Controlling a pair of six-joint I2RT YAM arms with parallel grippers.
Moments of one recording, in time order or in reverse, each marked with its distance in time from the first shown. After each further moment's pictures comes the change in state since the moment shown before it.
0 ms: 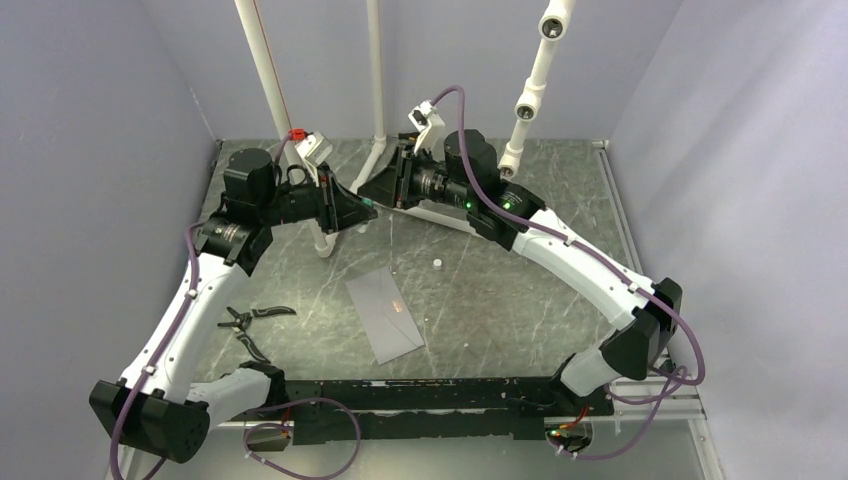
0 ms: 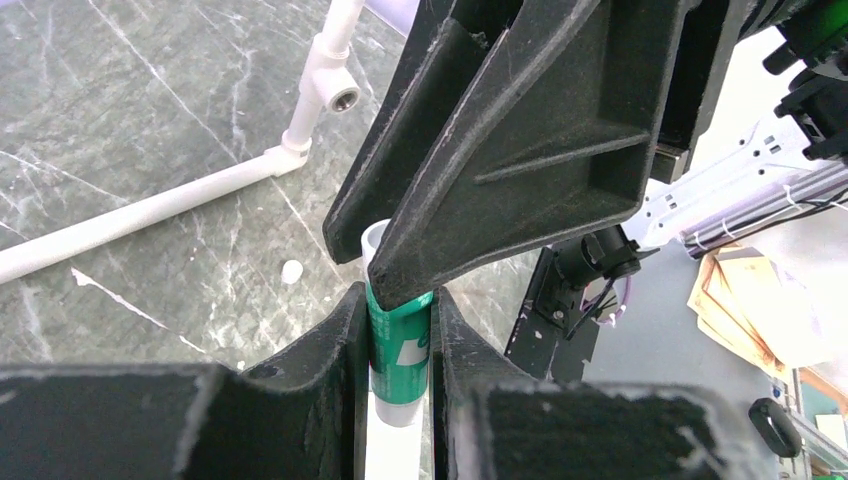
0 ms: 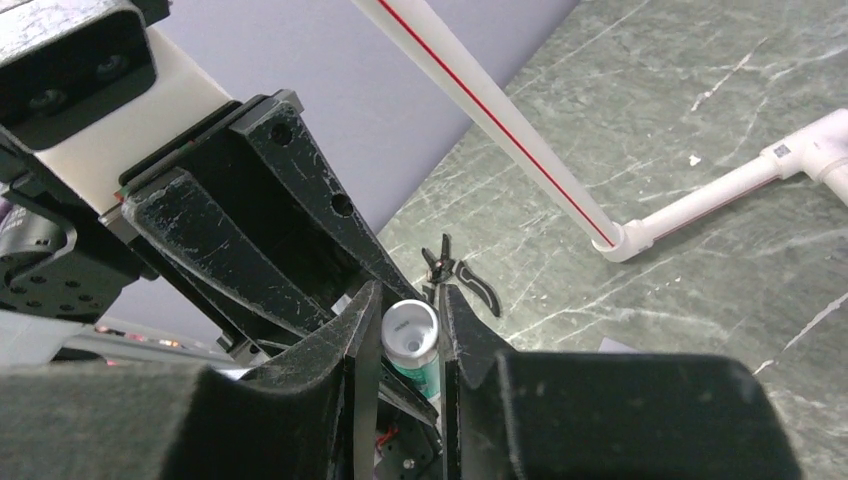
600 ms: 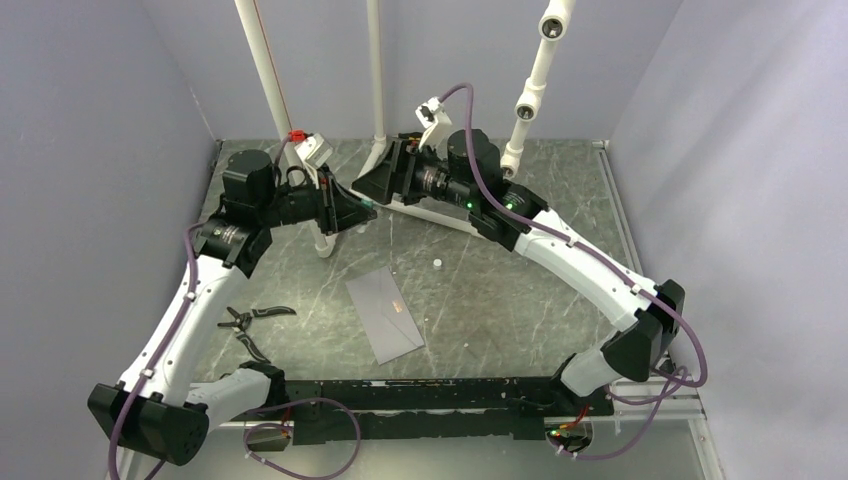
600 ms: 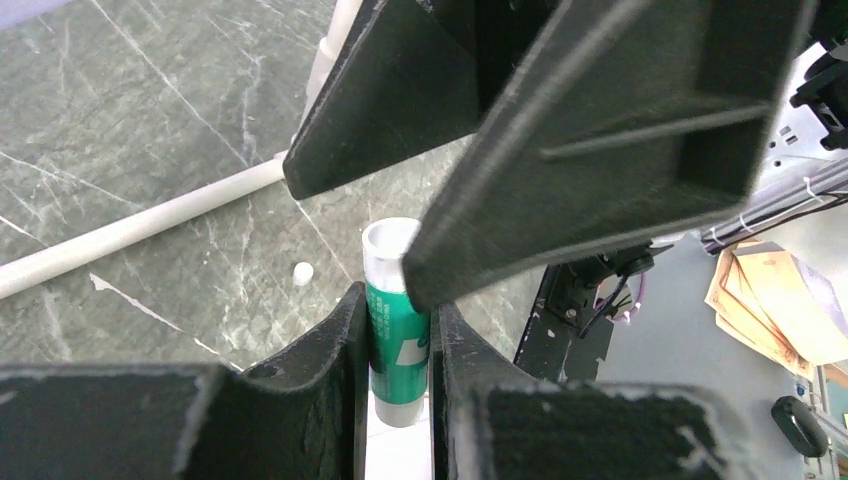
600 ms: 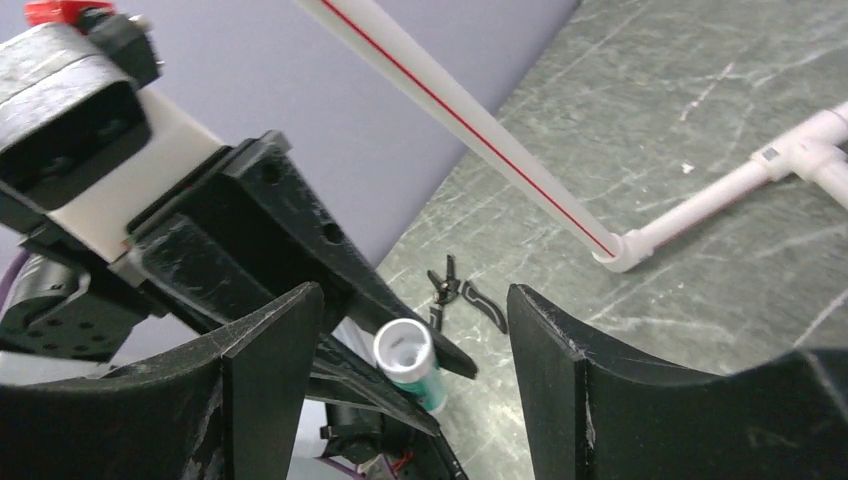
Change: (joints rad) left arm 0.000 -0.014 0.000 -0.011 -0.014 0.035; right arm -0.008 -0.010 -0.003 0.002 0.063 0.046
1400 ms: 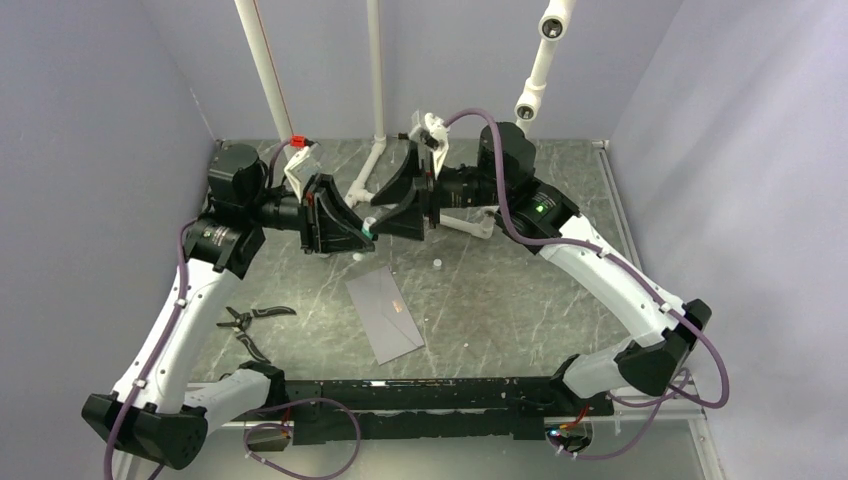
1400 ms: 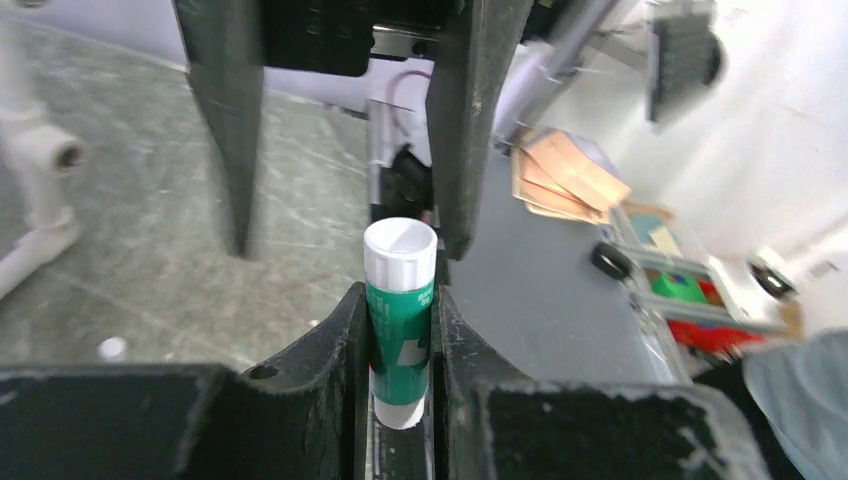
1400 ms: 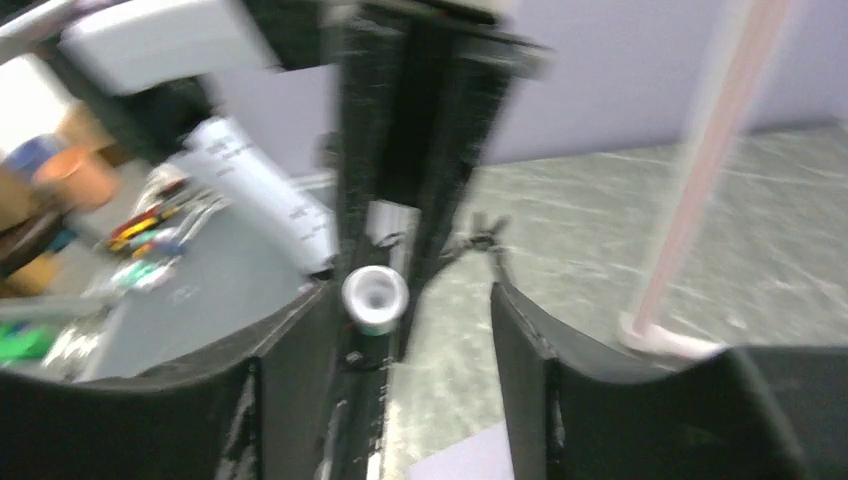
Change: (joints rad) left arm -0.011 -0.015 0.051 0.070 0.553 -0.081; right arm -0.032 -0.090 0.026 0.004 -0.702 -0.536
